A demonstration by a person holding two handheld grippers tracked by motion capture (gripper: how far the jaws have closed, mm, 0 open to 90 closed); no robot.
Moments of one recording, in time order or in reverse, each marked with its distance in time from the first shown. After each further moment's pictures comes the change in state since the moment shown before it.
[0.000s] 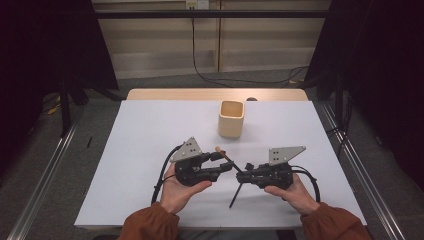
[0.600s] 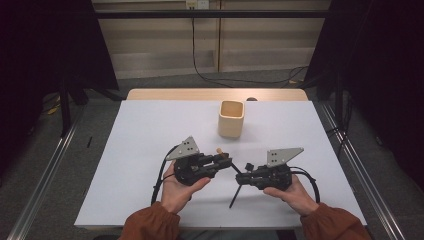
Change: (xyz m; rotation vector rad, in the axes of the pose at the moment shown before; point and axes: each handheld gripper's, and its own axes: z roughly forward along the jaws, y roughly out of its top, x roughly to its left) left arm -0.001 0.001 -0.003 -0.031 -0.051 -0.052; right arm 0.000 -0.004 0.004 0.022 -0.001 -0.007
